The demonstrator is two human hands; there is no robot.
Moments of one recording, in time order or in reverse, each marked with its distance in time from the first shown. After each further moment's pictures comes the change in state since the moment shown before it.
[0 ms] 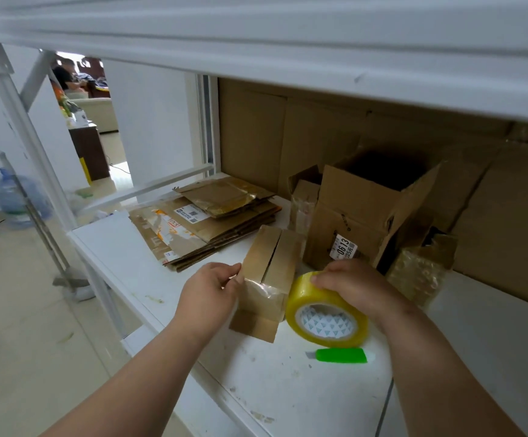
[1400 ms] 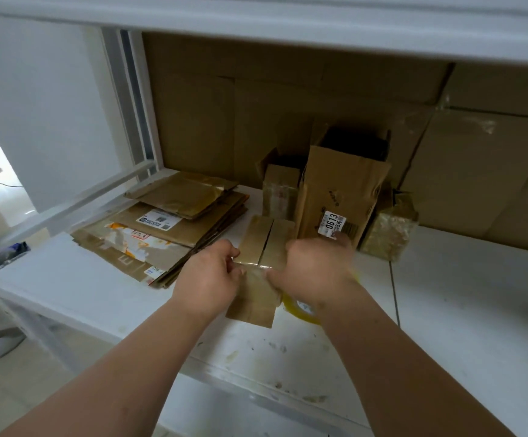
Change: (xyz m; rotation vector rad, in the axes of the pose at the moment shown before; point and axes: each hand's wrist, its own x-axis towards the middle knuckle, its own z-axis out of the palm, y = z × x) left_hand 0.065 -0.023 -0.024 0.190 -0.250 0.365; right_hand 0.005 -0.063 0.090 -0.961 0.459 0.071
